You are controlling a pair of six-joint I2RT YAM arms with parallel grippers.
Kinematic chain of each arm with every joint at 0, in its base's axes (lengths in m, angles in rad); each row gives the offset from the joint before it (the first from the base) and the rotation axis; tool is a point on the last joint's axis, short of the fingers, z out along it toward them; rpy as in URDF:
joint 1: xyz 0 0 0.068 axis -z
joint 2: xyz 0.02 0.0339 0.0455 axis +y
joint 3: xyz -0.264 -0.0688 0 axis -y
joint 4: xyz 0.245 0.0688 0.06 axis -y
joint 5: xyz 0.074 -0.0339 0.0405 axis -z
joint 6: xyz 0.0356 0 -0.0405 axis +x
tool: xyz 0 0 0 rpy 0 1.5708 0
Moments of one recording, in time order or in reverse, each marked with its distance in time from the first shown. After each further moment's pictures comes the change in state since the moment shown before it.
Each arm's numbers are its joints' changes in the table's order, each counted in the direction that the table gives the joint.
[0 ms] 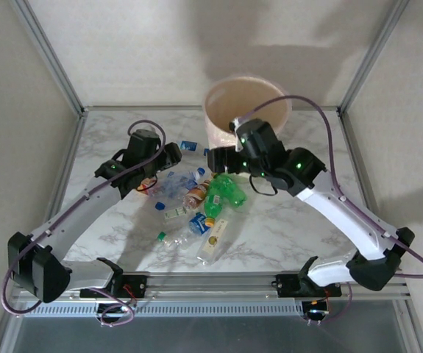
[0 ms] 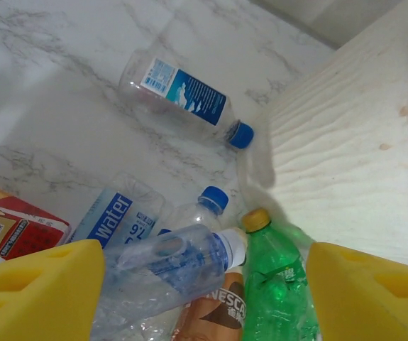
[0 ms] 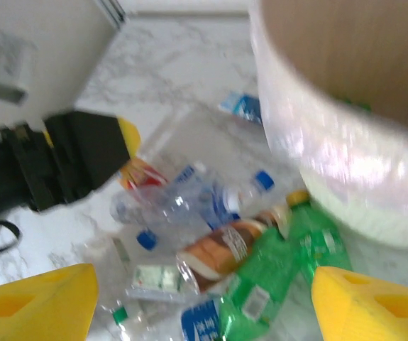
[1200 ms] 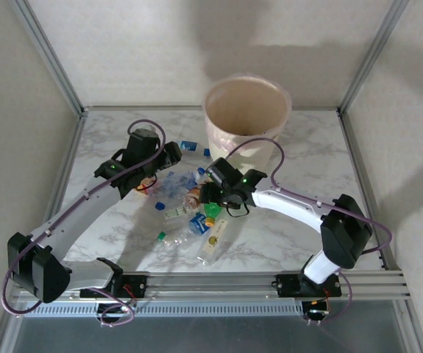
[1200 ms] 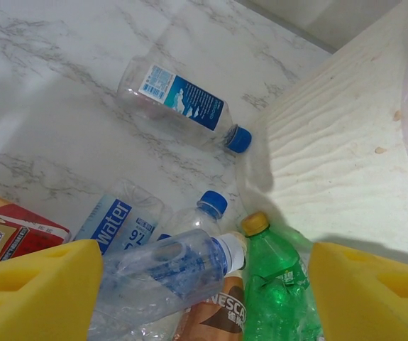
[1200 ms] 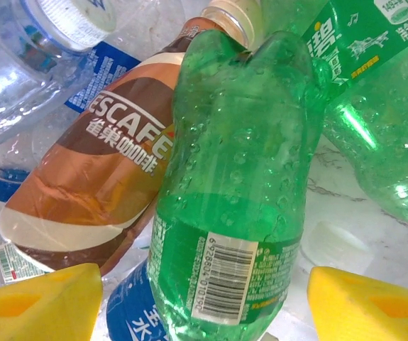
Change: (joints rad) left arm -0.003 -0.006 0.000 0.011 0.000 0.016; right arm -0.024 0.256 -0.378 0.238 -0.102 0.384
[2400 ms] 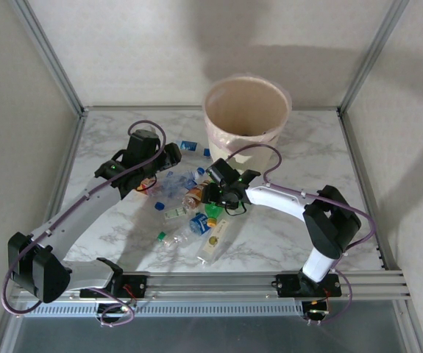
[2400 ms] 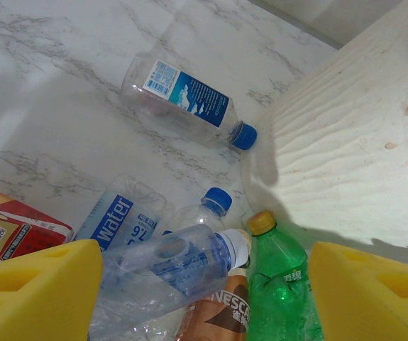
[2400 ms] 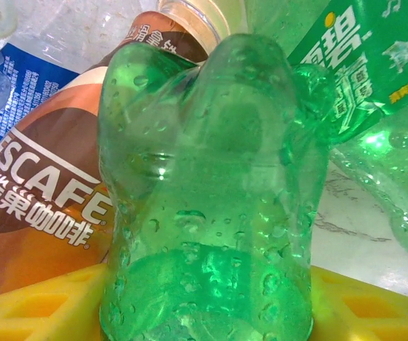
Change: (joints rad) left arm -0.002 0.000 -0.010 0.000 0.000 0.007; right arm 0.048 0.101 -0.039 0.111 -0.060 0.003
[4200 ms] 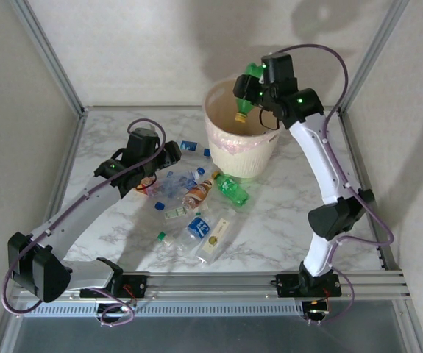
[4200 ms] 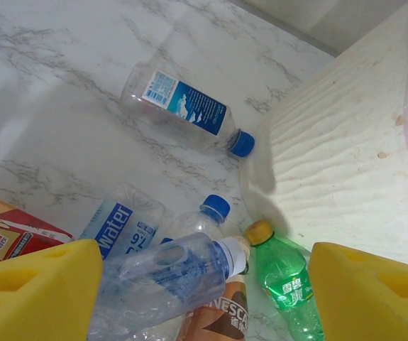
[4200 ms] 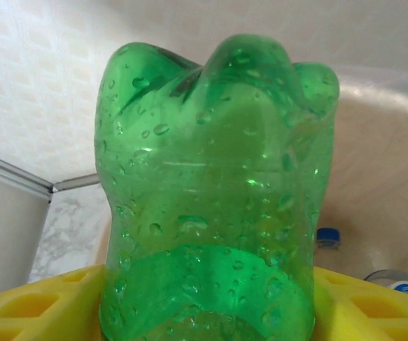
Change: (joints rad) left arm -0.002 0.004 0.016 0.000 -0.010 0.012; right arm 0.390 0.127 1.051 -0.366 0.103 -0.345
